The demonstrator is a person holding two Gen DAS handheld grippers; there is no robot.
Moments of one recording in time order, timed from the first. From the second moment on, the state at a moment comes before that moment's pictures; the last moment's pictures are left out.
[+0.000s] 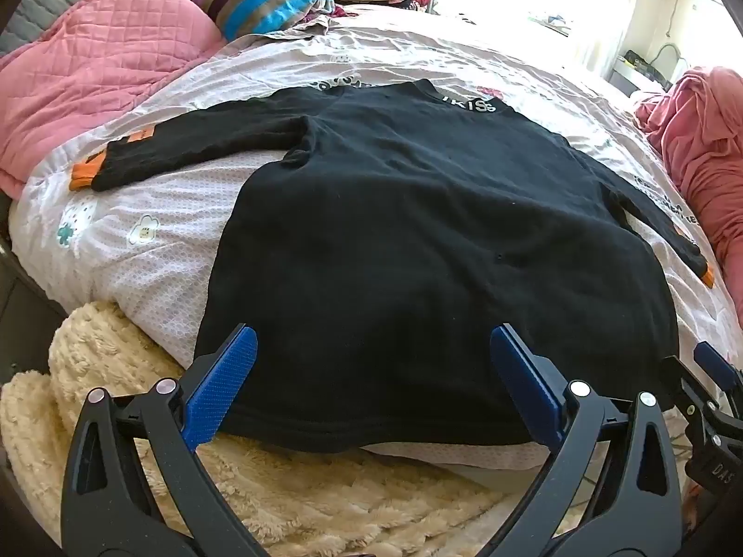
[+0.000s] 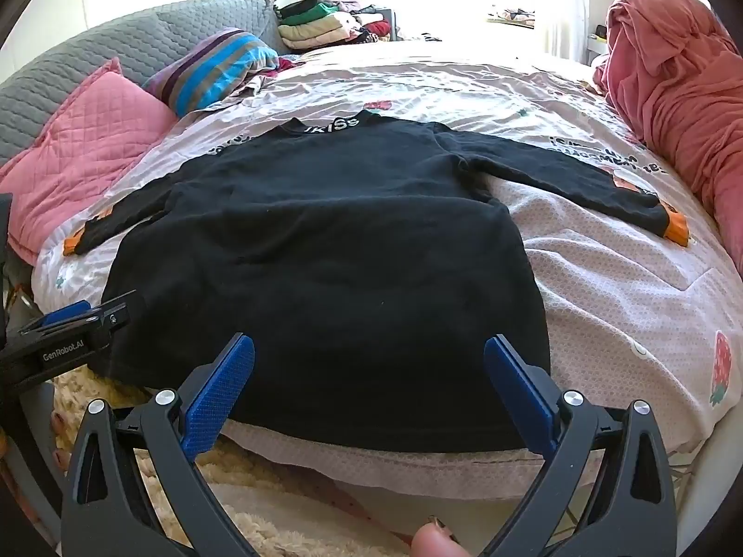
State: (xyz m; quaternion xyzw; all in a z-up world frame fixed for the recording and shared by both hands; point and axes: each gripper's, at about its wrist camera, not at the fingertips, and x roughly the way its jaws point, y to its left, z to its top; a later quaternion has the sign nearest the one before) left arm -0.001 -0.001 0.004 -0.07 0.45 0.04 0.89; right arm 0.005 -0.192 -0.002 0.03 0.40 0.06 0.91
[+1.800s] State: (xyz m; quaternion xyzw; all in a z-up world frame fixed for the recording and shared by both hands) left arm 0.003 0.002 0.008 -0.06 0.44 0.04 0.89; right arm 0.010 -0.191 -0.005 0.03 0.41 0.06 0.91
